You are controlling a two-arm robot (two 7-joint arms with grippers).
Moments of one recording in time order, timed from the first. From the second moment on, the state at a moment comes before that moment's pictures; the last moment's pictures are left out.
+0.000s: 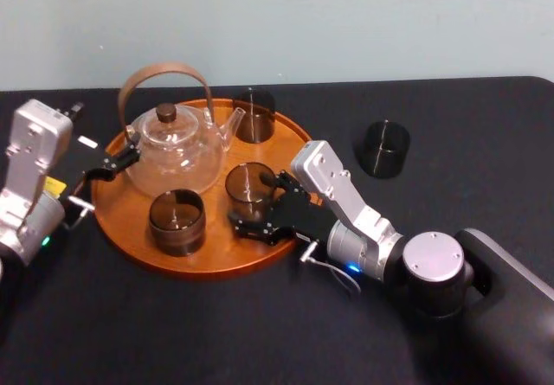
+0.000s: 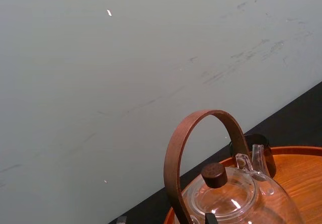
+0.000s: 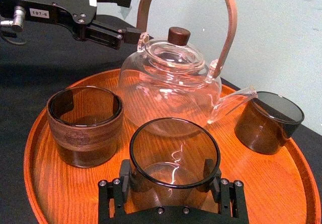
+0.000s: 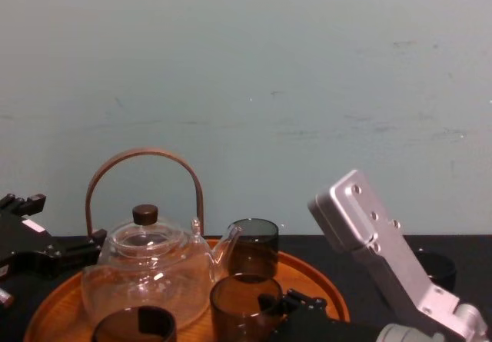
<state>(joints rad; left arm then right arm) -0.20 0.60 0.45 -1.41 -0.25 -0.12 0.03 0.33 0.19 -0.53 -1.16 0.05 -0.08 0.43</state>
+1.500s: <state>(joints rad) -0.20 0.60 0.45 -1.41 -0.25 -0.12 0.03 0.33 0.20 -0.53 -1.15 0.08 -0.04 0.46</state>
